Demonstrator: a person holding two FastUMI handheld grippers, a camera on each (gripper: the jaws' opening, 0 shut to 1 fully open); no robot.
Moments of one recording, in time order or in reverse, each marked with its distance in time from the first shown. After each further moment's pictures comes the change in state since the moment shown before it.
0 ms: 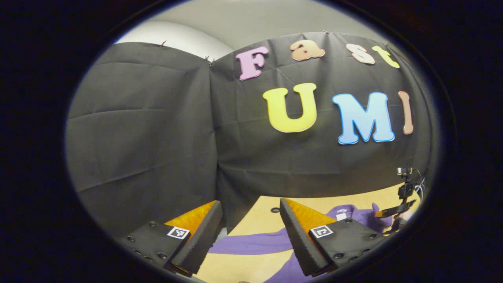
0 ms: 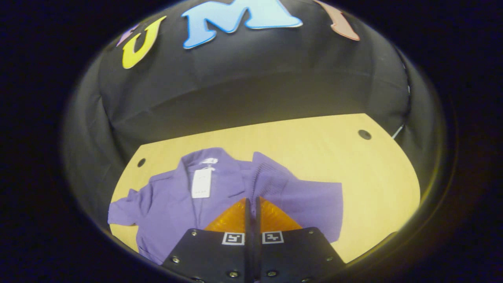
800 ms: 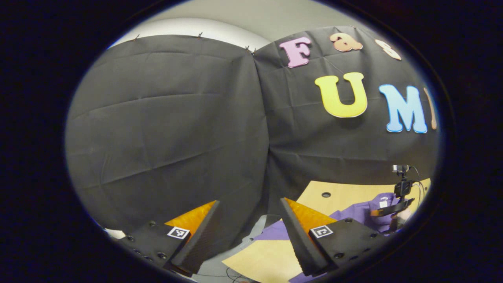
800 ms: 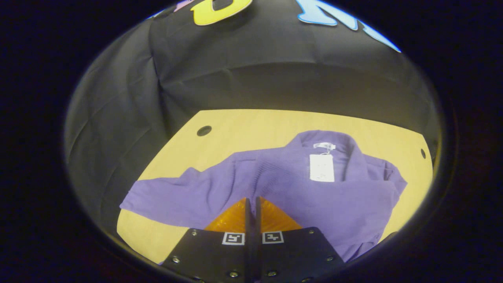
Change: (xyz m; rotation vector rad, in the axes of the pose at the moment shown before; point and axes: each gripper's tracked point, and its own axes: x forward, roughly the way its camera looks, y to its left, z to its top) left arm -0.049 0.155 -0.053 -0.018 0.081 0.296; right arm 0.037 0.217 -0.054 -0.224 0.113 0.237
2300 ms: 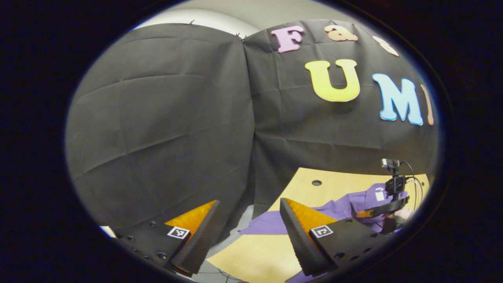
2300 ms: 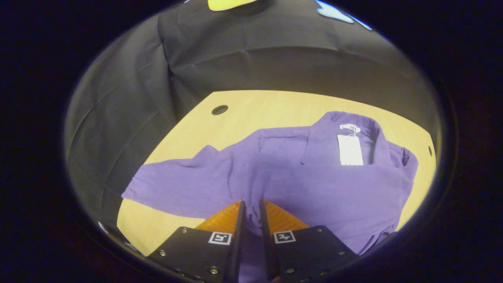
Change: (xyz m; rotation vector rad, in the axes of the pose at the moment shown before) left arm 0.068 -0.040 -0.074 -0.020 0.110 -0.133; right arm 0.005 0.030 -0.028 -0.025 0.067 0.043
